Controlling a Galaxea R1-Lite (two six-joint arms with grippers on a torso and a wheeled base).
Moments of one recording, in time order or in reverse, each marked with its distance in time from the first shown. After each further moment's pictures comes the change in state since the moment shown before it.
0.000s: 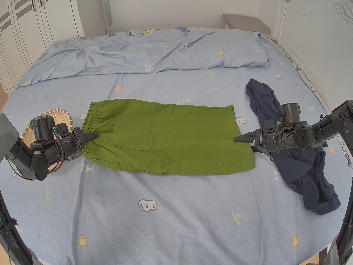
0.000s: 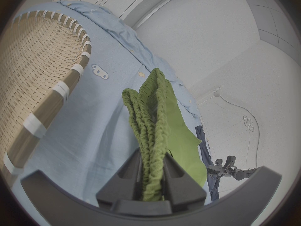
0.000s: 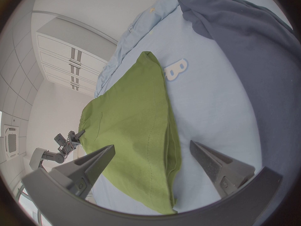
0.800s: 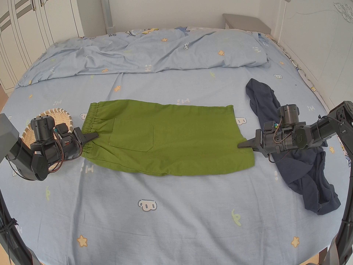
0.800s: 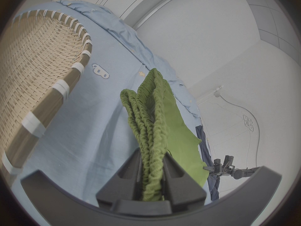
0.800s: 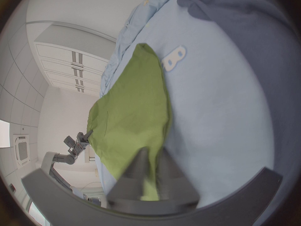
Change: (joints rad) left arm -0.001 0.002 0.001 -0.003 0.000 0.000; right arm -0.019 0.037 -0.043 0.028 0.114 0.048
